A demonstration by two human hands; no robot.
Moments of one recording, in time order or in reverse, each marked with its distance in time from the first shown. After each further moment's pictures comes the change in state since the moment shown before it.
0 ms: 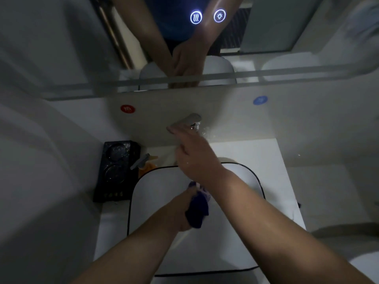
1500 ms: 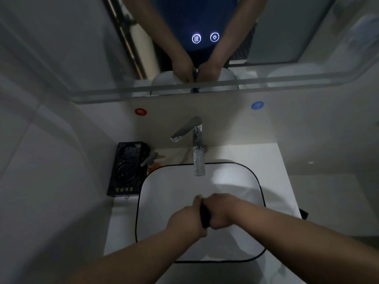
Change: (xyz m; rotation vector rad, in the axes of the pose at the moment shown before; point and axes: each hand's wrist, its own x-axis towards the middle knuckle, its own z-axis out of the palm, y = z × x) left_hand -0.051 -0.045 0.015 1.469 0.316 0.181; right_hand -0.109 0.056 0.005 -0.685 -1.037 0.209
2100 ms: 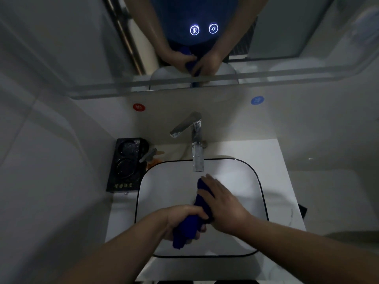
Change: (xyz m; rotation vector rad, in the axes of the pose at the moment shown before) left_hand -0.012 -0.026 -0.034 -1.093 -0.762 -0.234; right_hand 0.007 0.024 0.070 0.040 0.774 -0.252
